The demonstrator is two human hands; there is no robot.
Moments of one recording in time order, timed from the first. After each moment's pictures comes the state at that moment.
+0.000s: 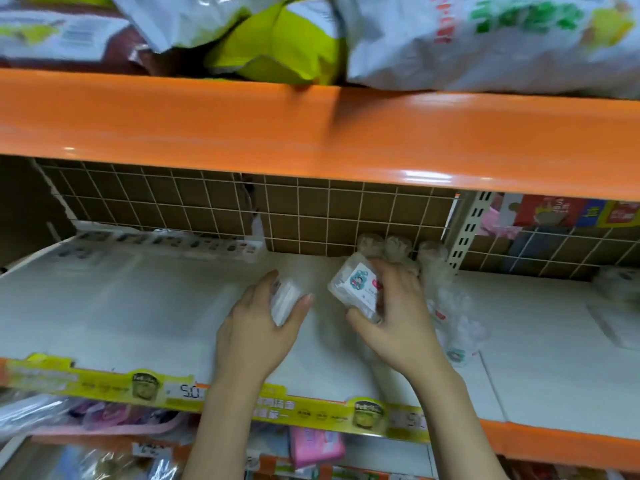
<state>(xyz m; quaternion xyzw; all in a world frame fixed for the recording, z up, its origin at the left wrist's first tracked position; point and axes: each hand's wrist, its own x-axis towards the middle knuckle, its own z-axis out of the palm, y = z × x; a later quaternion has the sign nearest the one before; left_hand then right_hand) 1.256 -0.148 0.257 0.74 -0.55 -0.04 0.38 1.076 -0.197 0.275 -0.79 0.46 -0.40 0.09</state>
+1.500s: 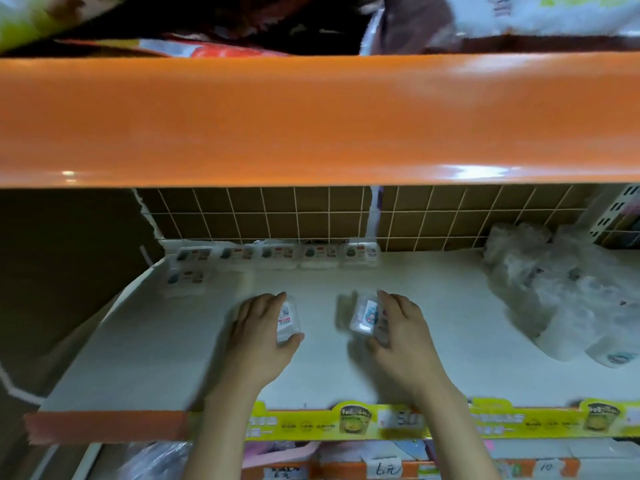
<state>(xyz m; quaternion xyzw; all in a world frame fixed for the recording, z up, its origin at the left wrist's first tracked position) 1.561 -0.156 0.204 0.69 -0.67 -0.10 0.24 1.332 -0.180 0.200 -0.76 0.58 -0.26 0.15</state>
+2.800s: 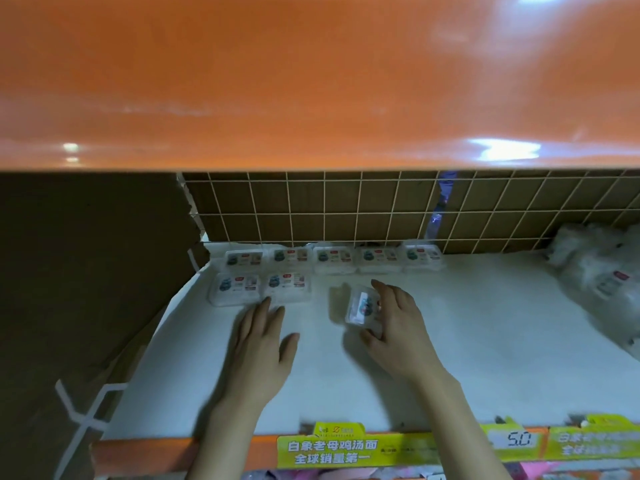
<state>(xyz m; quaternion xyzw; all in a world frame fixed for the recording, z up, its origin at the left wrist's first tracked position) 1.677 -0.165 0.165 0.69 -0.70 -0.04 0.15 1.457 -0.201 0.193 -0.77 0.58 -0.26 0.12</state>
